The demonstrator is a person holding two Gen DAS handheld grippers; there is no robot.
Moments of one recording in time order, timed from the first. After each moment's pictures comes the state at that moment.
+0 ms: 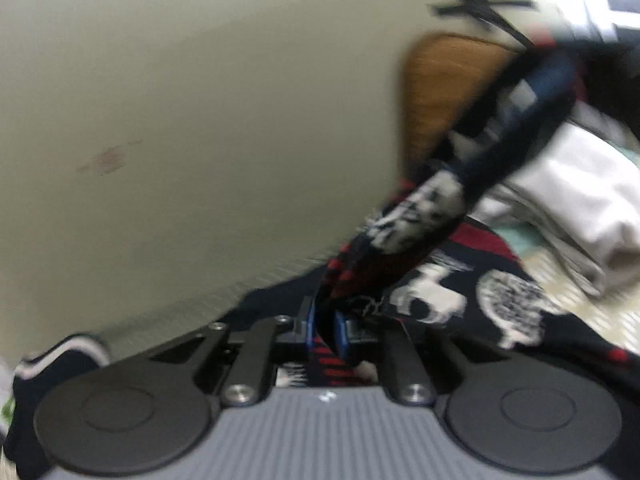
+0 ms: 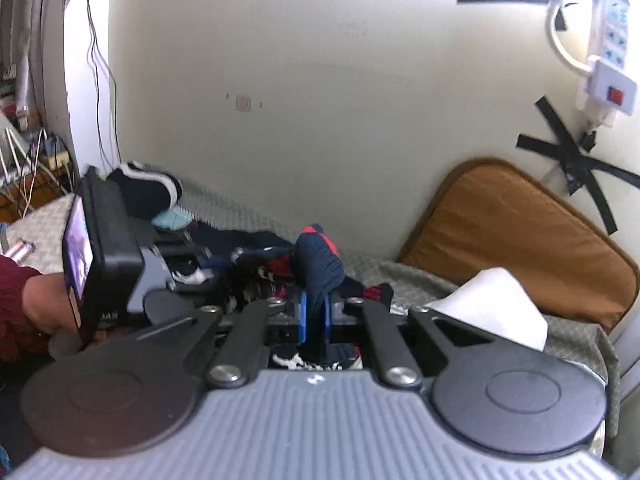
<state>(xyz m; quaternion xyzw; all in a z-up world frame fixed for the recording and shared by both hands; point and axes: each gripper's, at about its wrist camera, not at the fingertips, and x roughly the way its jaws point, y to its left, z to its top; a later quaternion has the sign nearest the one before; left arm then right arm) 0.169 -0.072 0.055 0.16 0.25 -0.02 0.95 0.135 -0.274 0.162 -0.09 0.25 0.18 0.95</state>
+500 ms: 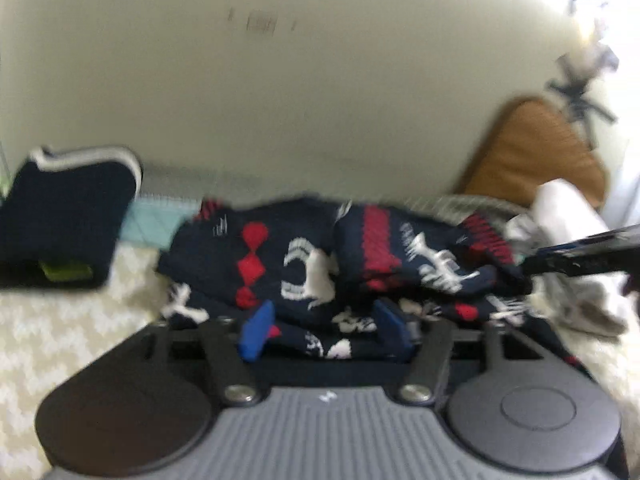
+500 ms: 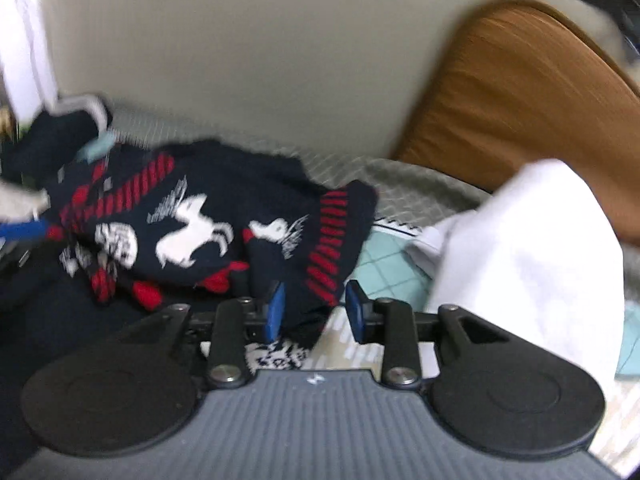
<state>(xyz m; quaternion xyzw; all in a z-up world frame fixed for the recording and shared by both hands) 0.098 0.035 0.049 -0.08 0.29 -0.03 0.95 0.233 -0.283 0.076 -0.05 0.36 0.14 0.92</state>
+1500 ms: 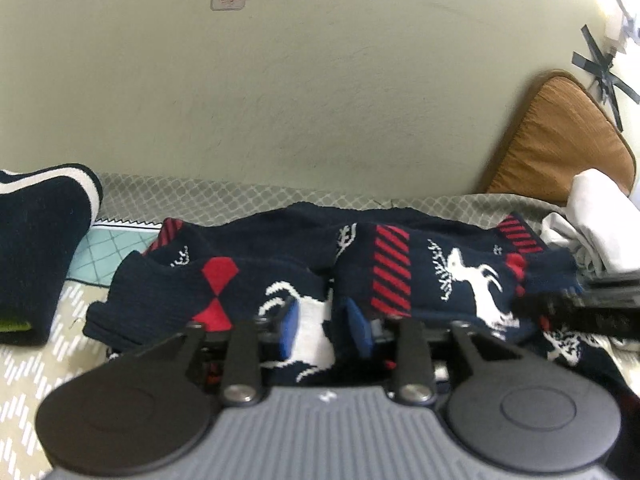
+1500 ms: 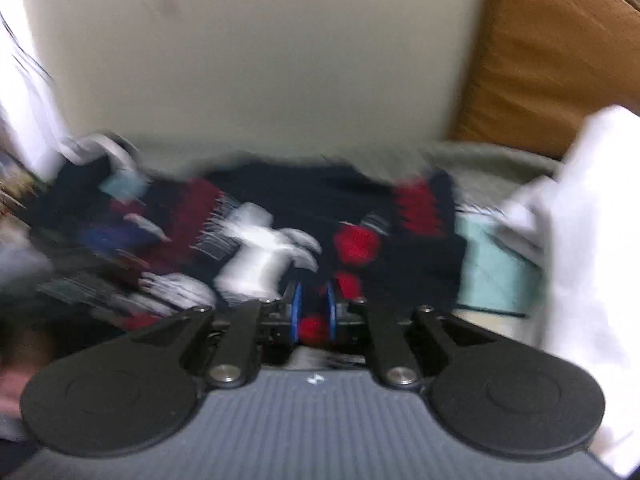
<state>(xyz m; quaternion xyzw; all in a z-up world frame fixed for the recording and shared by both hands) 0.178 0.025 0.015 -0.05 0.31 -0.02 0.95 0.235 -0.250 0.048 0.01 0.33 0.15 0.93</state>
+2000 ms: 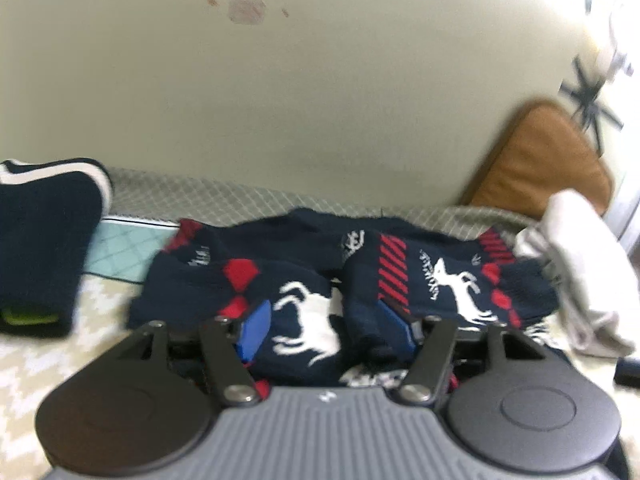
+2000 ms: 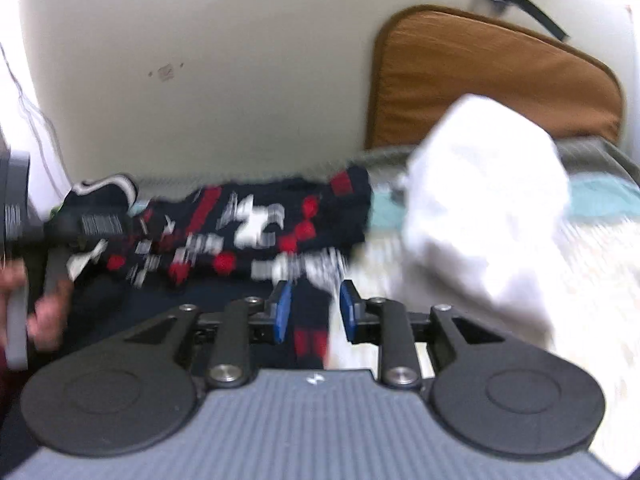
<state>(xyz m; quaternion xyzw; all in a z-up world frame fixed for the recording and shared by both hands) 0.147 0.057 0.046 -0.09 0.31 -0.05 0.94 0.088 -0.304 0.073 0.08 0.28 0.11 0.95</state>
